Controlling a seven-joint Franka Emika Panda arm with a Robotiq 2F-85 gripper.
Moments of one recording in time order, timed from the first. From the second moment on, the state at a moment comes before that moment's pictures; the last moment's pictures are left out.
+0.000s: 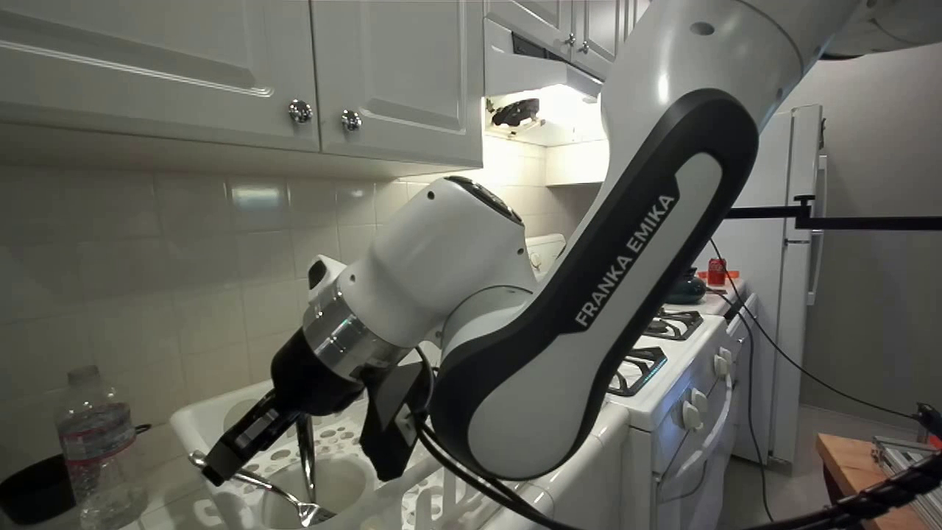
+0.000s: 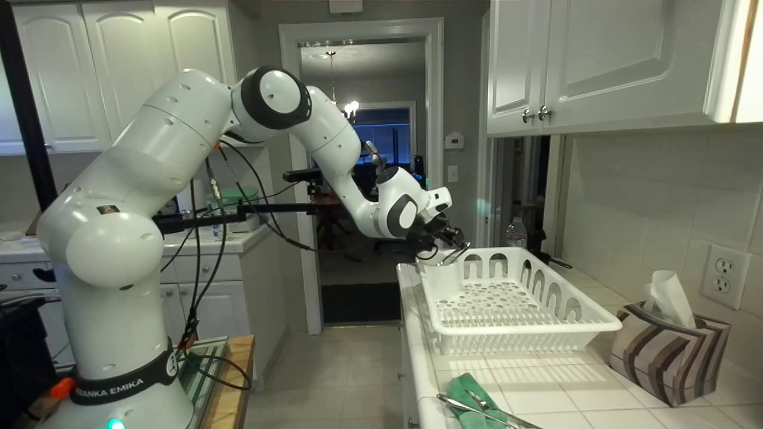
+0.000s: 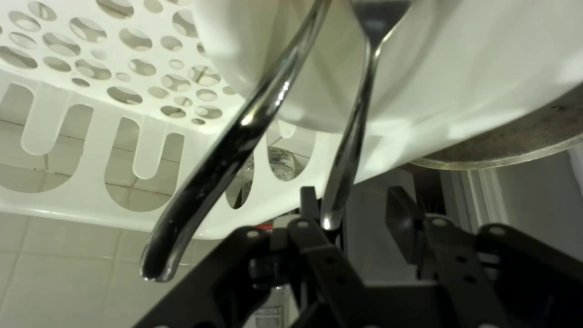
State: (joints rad) arm 0.65 0.70 -0.26 -1.82 -0.05 3.33 0.22
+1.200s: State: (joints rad) arm 0.52 0.70 -0.11 -1.74 -0.05 3.22 0.06
